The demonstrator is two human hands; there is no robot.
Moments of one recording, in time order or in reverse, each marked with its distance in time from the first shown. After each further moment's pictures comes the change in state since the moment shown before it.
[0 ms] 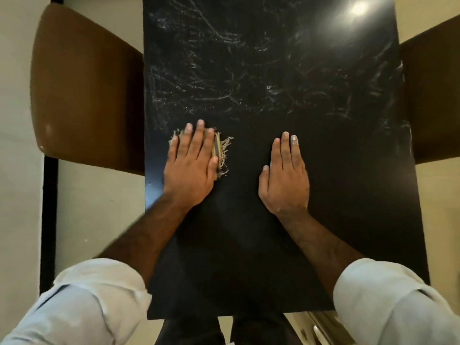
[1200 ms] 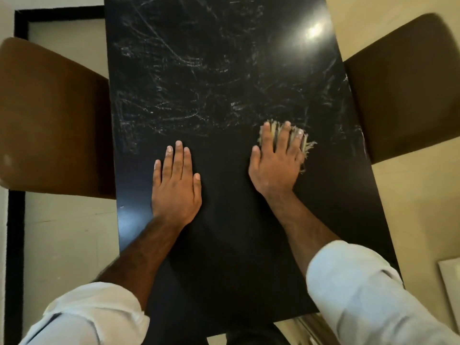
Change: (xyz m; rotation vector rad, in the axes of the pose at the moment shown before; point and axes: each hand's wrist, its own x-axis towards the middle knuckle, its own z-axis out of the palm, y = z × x) left_hand 0.002 0.032 0.025 -0.006 0.038 -0.077; right_hand 0.053 0.040 -0.006 0.008 -0.012 0.272
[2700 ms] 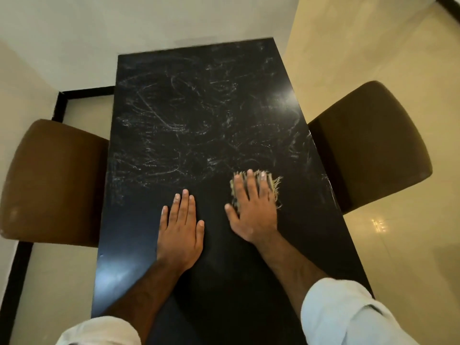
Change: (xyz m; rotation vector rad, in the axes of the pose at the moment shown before) left_hand 0.011 0.069 0.009 0.037 -0.081 0.030; right_hand 0.025 0.050 -0.009 0.063 -0.109 -0.317
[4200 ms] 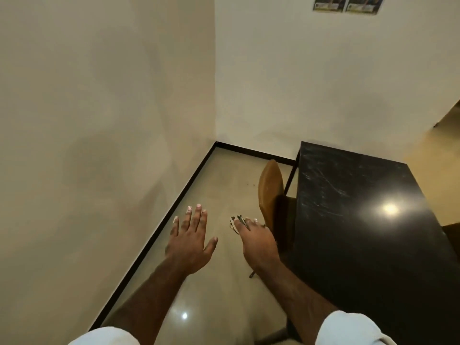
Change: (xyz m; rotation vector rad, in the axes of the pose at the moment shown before) left_hand -0.413 -0.461 -0.168 -0.110 0.155 -0.325; right_hand -0.274 -0.584 -0.045 0.092 0.062 -0.530
